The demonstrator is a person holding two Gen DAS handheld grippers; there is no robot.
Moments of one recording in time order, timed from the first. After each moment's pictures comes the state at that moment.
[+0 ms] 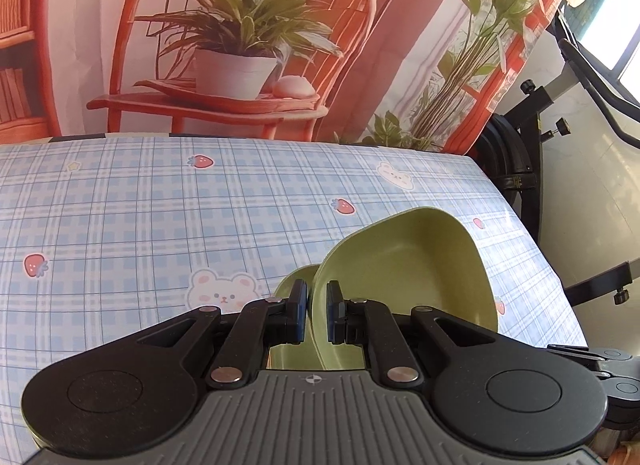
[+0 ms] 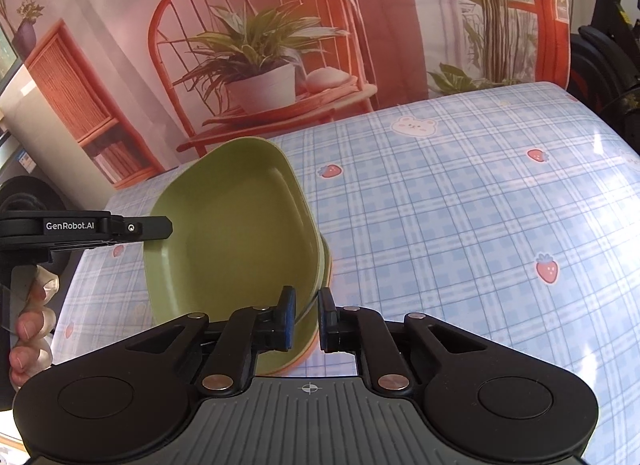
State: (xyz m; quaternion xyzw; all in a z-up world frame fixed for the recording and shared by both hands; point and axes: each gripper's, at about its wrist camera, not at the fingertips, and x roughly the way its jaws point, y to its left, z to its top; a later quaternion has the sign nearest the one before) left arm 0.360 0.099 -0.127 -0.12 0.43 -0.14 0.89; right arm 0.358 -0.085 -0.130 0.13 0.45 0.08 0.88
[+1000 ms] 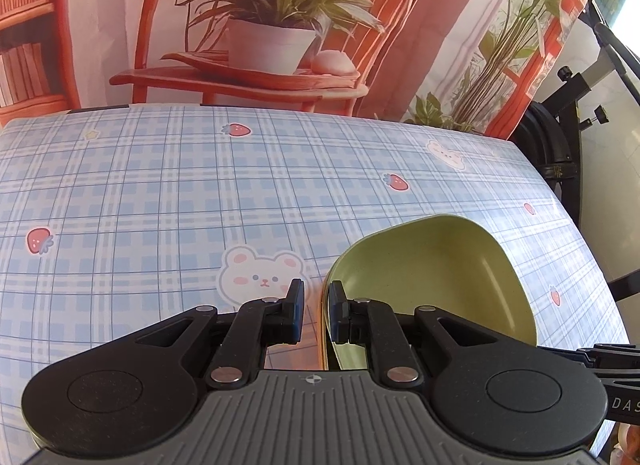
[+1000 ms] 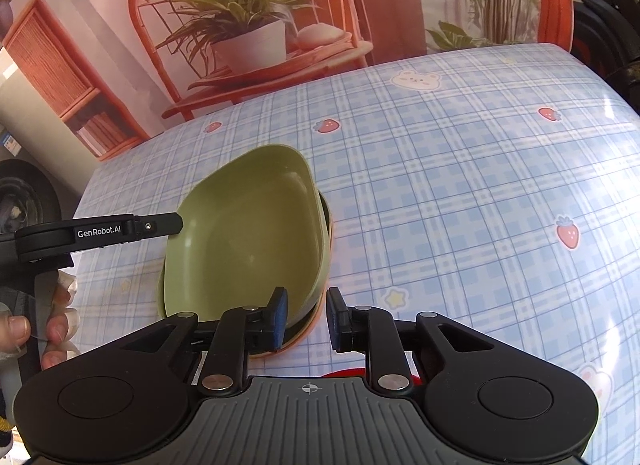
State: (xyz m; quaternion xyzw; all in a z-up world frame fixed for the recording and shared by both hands) left arm 0.371 0.103 -0.167 -0.10 0.44 -0.10 0.89; right arm 0.372 -0.073 -0.155 0.12 0.48 0.07 0.86
